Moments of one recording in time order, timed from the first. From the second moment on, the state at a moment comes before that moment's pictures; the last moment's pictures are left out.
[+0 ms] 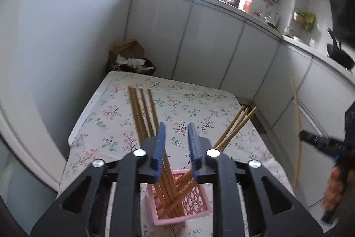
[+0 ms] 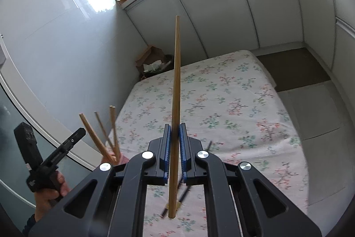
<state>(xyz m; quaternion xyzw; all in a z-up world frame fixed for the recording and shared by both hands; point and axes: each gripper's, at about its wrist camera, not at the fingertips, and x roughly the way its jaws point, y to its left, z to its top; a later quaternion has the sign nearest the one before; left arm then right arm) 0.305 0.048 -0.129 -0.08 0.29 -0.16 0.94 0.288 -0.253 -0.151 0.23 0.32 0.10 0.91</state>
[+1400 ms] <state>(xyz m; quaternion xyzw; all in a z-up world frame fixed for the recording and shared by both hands) 0.315 0.108 -0.106 -0.20 0.36 -0.10 0.91 0.286 -0.067 -0.220 0.20 0.16 0.05 0.96</state>
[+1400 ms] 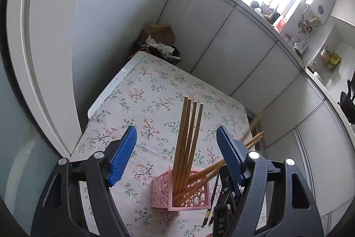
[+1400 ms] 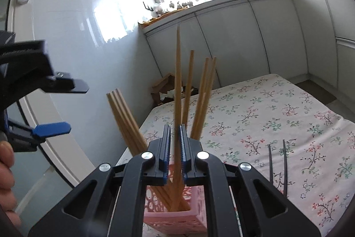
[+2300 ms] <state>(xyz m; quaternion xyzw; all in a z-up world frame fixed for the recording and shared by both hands) 0.274 -0.002 -0.107 -0.03 0.40 -0.17 0.90 0.305 -0.230 -0.251 0.25 0.50 0.01 0.83</state>
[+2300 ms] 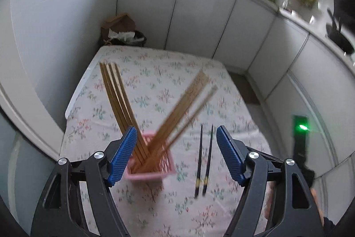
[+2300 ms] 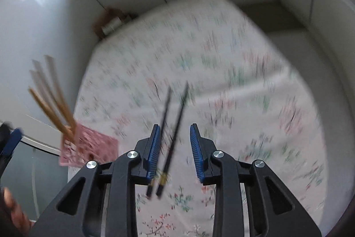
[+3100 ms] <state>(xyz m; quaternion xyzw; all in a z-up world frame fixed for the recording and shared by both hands) 0.247 -0.016 -0.105 -0.03 0.42 -0.16 0.89 0.345 -0.194 -0.296 0.16 0.56 0.00 0.81</state>
